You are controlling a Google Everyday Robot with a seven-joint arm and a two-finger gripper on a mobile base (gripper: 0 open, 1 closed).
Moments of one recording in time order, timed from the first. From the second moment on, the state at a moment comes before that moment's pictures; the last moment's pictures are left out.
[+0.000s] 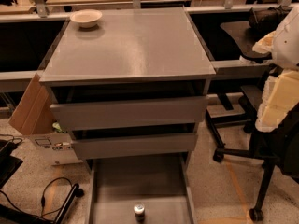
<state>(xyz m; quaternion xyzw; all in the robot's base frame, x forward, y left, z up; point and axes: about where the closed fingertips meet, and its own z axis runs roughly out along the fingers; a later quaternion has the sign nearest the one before) 0.438 -0.217 0.976 -0.60 0.78 -0.03 0.16</state>
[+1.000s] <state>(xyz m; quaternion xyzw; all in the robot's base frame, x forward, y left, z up) 0.435 -0.213 0.868 -0.59 0.77 0.09 0.22</state>
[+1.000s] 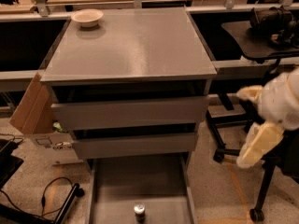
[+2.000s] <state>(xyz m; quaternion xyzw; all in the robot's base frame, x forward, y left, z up) 0.465 -0.194 0.692 -0.50 0.73 0.24 0.40</state>
